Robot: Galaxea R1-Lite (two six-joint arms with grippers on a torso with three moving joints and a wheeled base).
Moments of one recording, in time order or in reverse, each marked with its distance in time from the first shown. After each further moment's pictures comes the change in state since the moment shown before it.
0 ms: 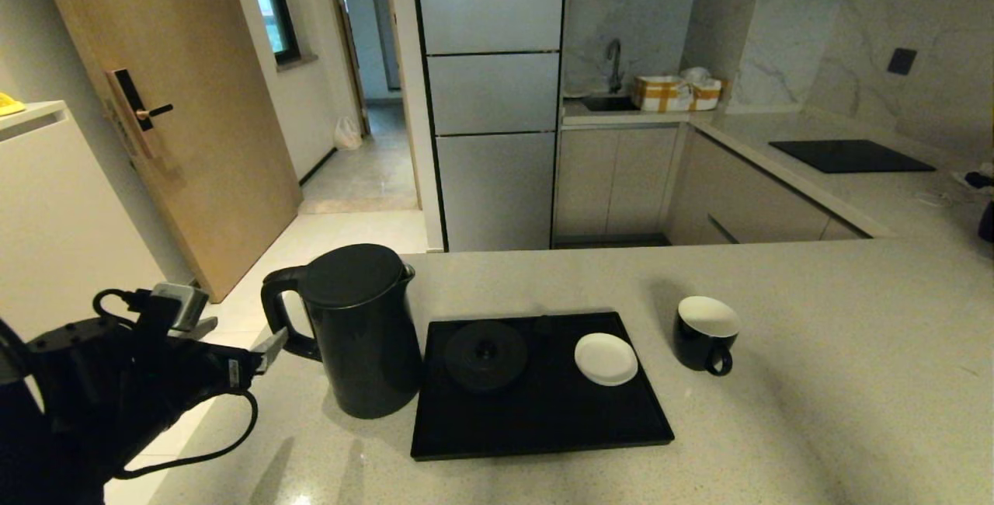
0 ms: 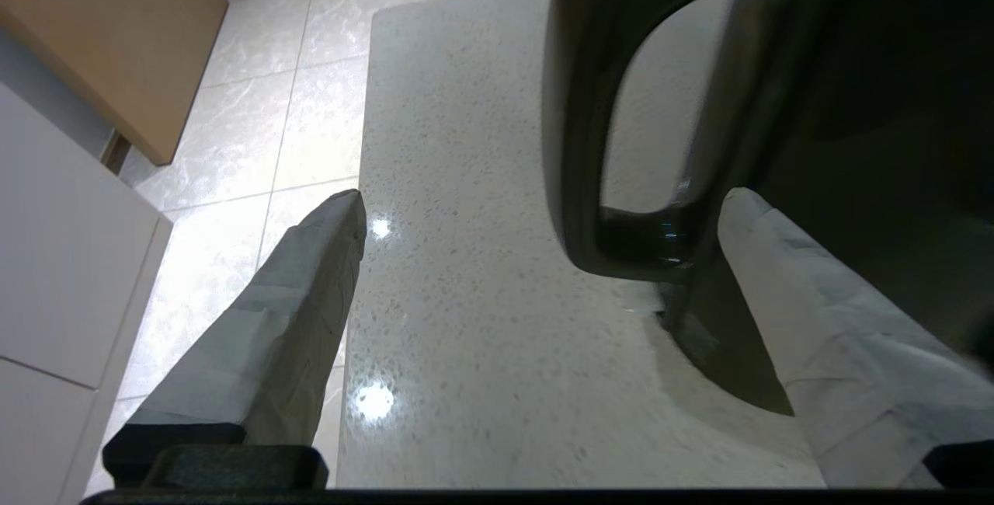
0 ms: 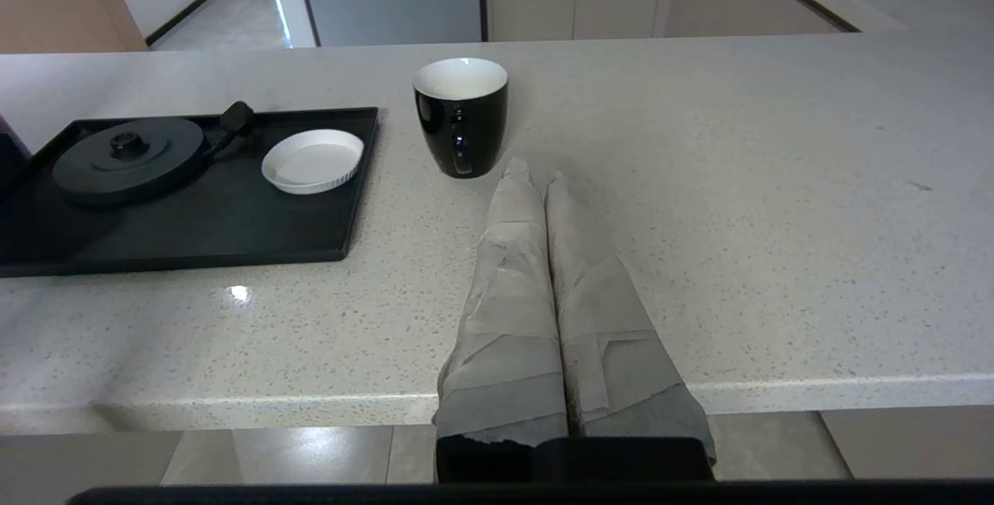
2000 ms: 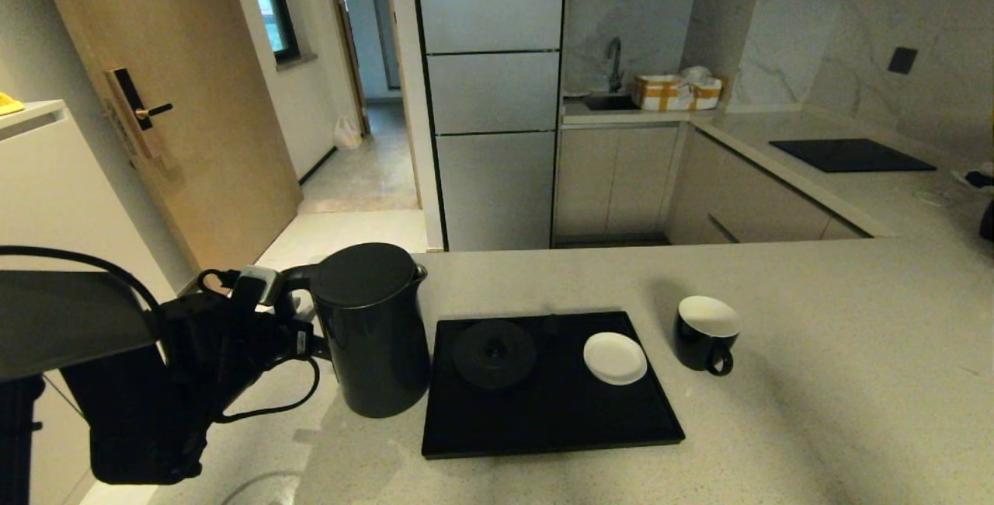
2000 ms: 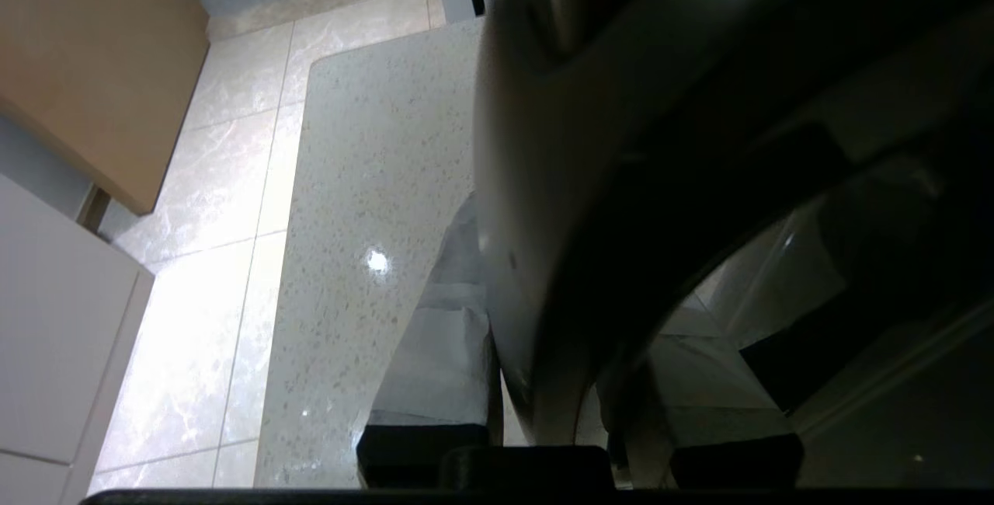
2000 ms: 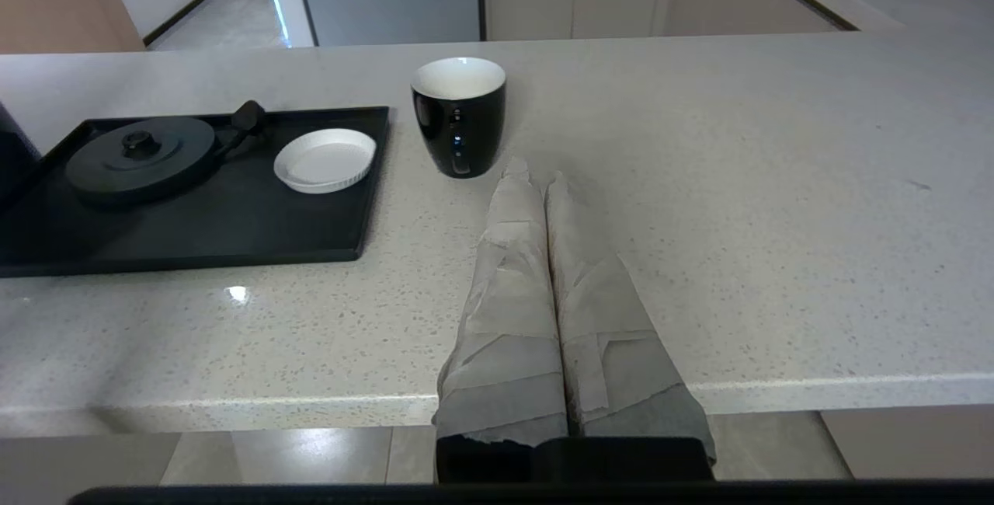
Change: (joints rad) left arm -0.113 0.240 -0.286 0.001 0.077 0.017; right arm 0.000 0.000 0.000 0.000 0.001 0.000
